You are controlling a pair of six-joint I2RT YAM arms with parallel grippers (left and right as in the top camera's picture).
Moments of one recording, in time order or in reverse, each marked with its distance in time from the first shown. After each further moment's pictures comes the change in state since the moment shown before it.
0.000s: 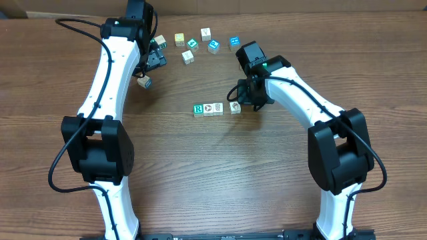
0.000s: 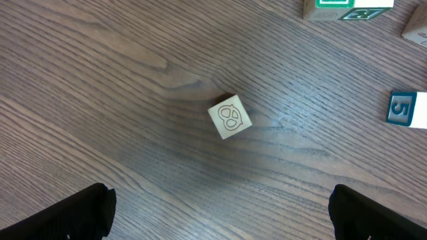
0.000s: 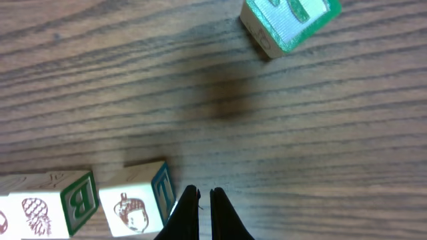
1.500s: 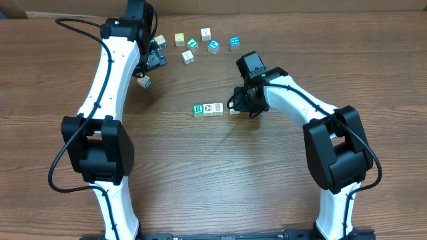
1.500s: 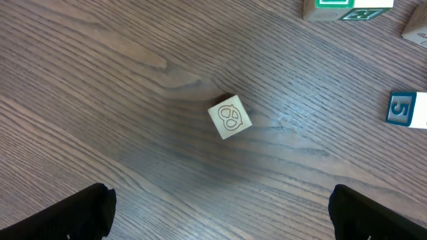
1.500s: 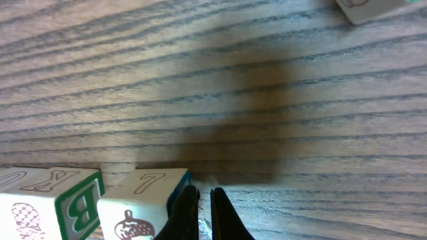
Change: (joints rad) left arm 0.000 0.000 0.000 0.000 0.000 0.000; right arm 0.000 0.010 -0.125 0.168 -0.129 0.000
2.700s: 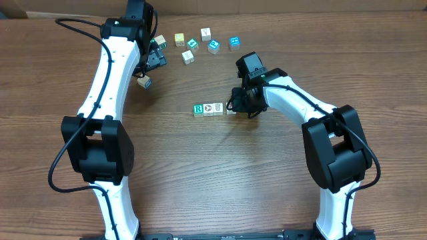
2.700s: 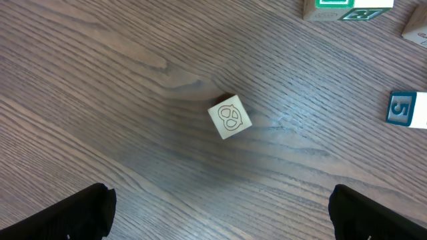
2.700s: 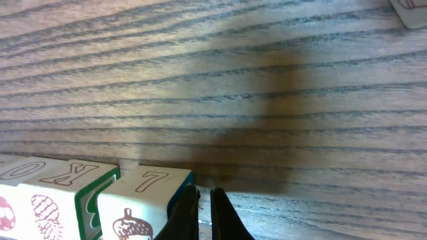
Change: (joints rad) left arm 0.000 0.000 0.000 0.000 0.000 0.000; right arm 0.001 0.008 -0.003 0.028 -0.061 -0.041
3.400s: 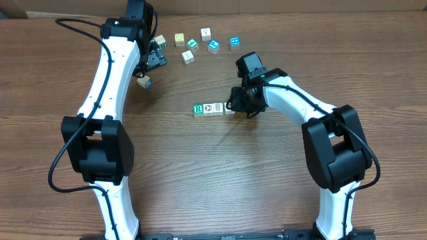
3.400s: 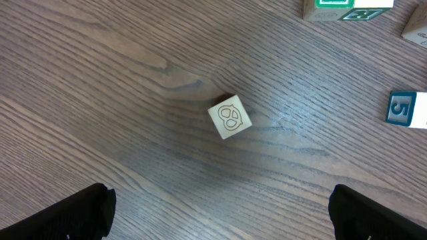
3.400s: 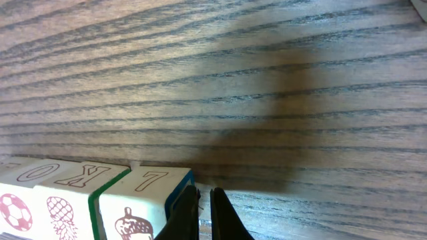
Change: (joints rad) left arm 0.000 0.000 0.000 0.000 0.000 0.000; right arm 0.000 0.001 0.000 0.011 -0.019 0.039
